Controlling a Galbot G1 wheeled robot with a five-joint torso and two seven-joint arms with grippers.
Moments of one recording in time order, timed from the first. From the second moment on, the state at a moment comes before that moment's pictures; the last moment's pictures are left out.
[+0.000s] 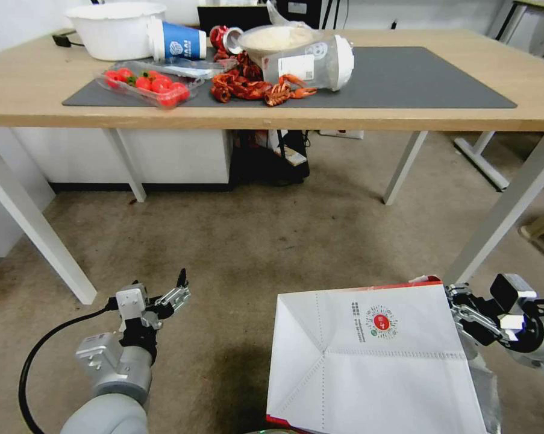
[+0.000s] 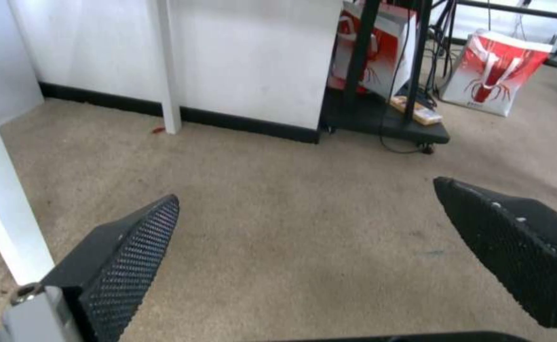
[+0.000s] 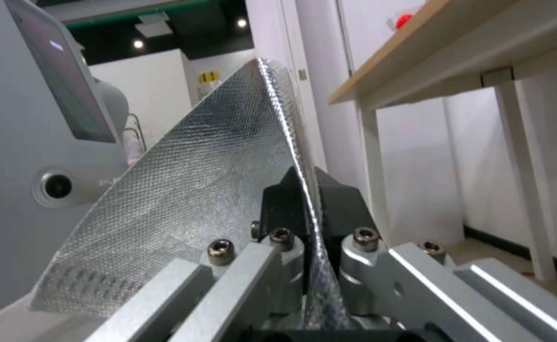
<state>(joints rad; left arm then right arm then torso) 1.75 -1.24 -0.47 -2.39 -0.50 0.25 -0.45 -1.45 0.87 0.83 1.80 1.10 -0.18 -1.52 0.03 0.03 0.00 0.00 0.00</state>
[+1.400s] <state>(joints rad) 1.74 -1.24 -0.47 -2.38 -0.50 0.23 -0.47 -1.45 0.90 0.83 1.82 1.11 -0.20 -1.52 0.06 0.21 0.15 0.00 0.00</state>
